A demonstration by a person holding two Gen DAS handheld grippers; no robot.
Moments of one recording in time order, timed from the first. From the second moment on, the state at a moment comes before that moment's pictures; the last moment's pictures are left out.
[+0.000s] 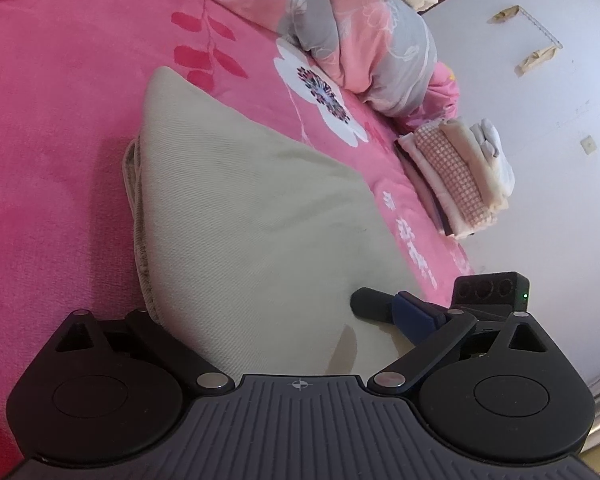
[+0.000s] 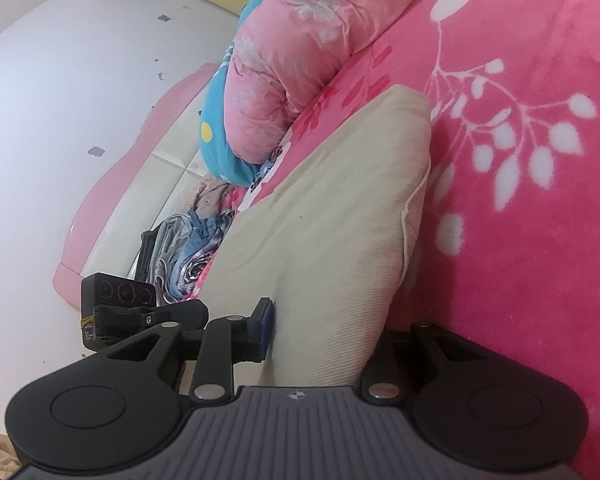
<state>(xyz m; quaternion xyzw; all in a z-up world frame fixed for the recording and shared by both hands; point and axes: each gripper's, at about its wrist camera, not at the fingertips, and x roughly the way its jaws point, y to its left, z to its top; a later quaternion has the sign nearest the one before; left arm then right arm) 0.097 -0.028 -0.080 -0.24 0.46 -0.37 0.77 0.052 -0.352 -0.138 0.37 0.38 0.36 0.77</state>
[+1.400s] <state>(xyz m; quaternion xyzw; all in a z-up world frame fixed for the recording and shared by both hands) 0.084 -0.045 -0.071 -0.21 0.44 -0.29 0.82 0.052 -0.348 -0.139 0.33 0.39 0.36 0.78</state>
